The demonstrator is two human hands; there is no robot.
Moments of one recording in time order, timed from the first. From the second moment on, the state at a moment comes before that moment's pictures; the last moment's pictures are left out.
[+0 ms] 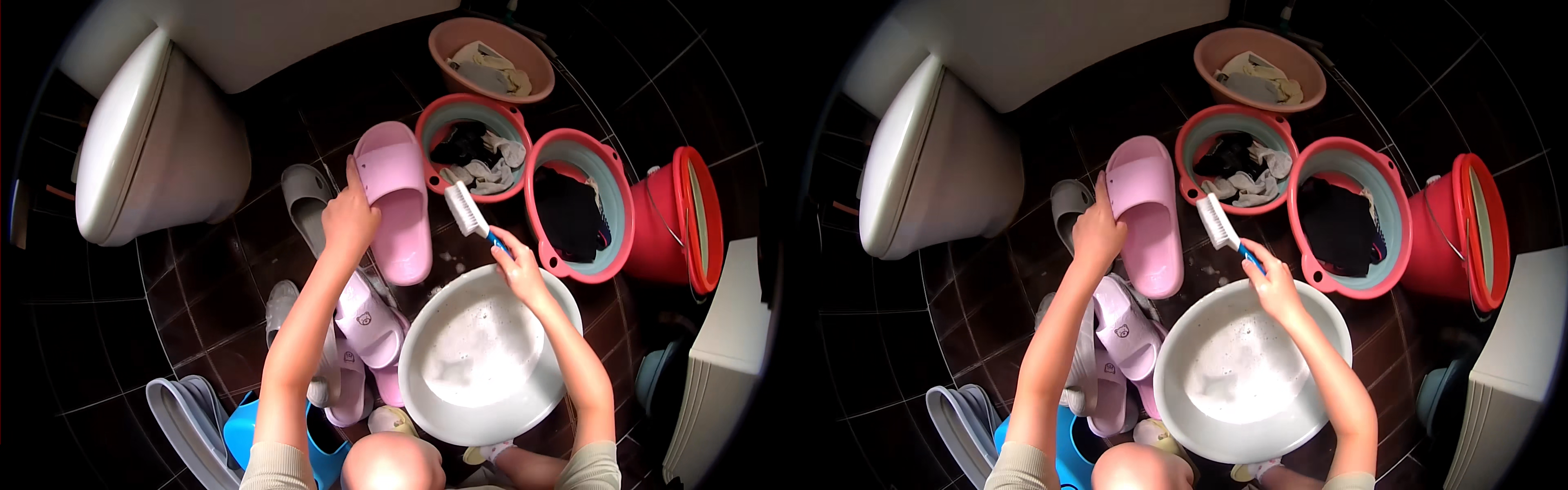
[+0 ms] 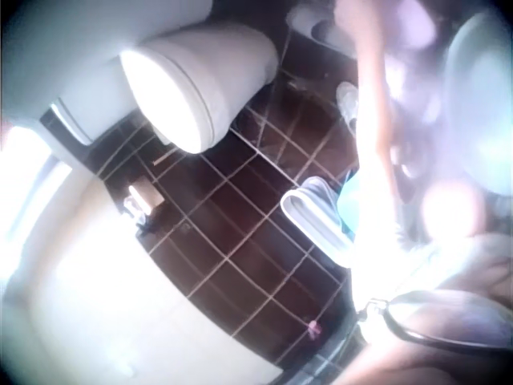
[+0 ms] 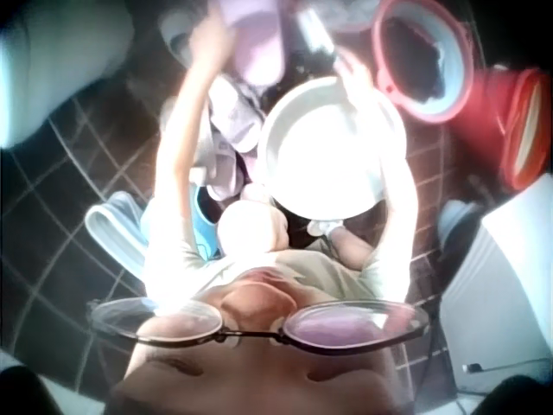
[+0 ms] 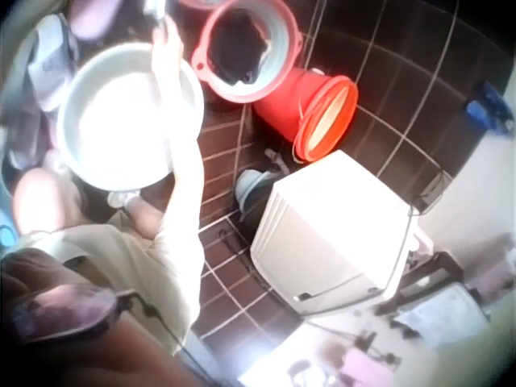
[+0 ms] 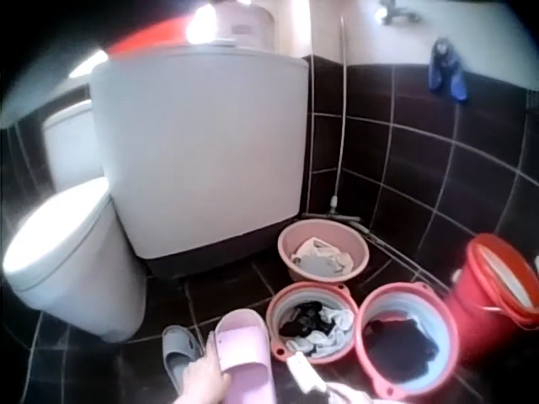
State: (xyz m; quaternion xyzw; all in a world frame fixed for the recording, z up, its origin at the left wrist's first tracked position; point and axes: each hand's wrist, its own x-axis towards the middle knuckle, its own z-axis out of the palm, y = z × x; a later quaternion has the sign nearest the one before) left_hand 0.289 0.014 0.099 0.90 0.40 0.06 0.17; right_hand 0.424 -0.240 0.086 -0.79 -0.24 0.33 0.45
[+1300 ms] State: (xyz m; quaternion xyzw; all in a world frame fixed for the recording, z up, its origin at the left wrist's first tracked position) left_hand 0.198 -0.249 -0.001 0.93 0.24 -0.08 0.26; right_hand 0.331 -0.453 -0.051 -0.88 -0.21 0.35 0.23
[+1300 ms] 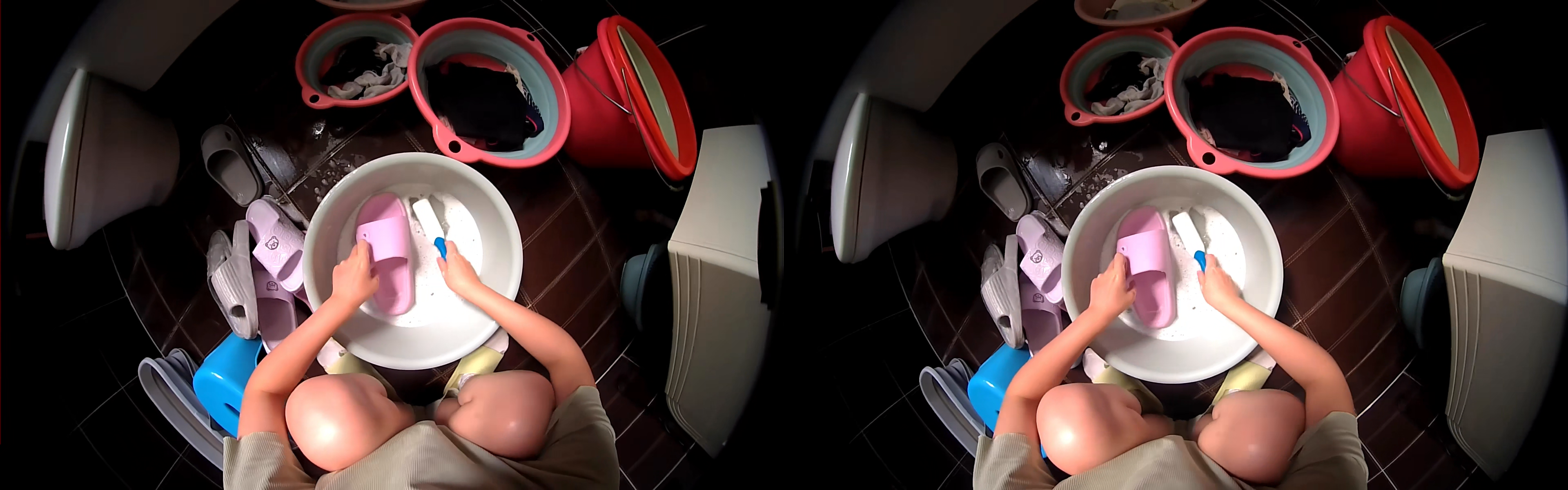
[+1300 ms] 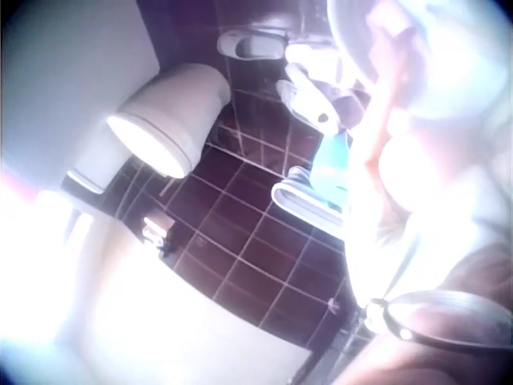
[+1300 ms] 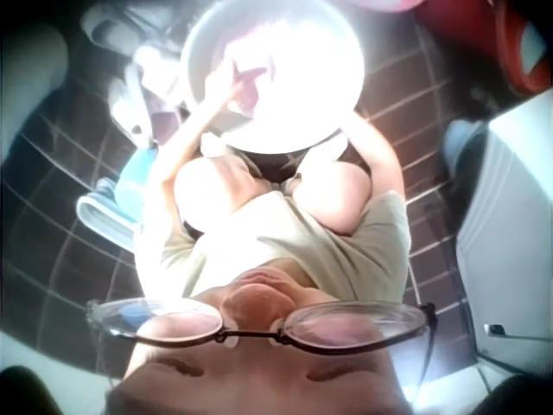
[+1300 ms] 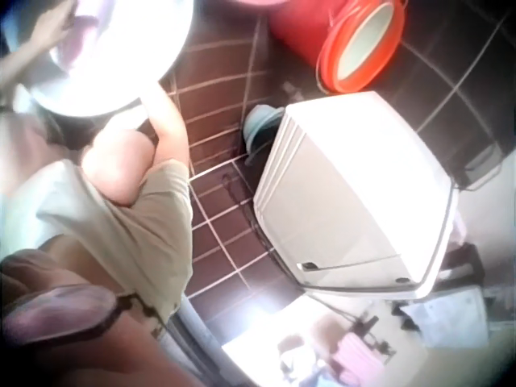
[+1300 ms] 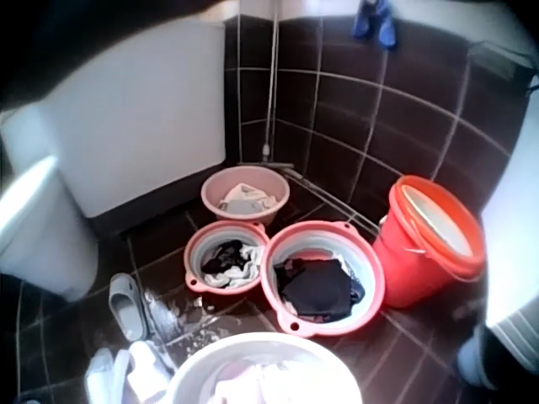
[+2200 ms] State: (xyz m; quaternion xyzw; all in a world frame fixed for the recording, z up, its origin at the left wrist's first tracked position) left_hand 0.246 -0.405 -0.008 0.18 0.64 0.10 0.74; right_hand 0.433 -0.431 -0.025 -0.75 -0.19 0.55 0.32
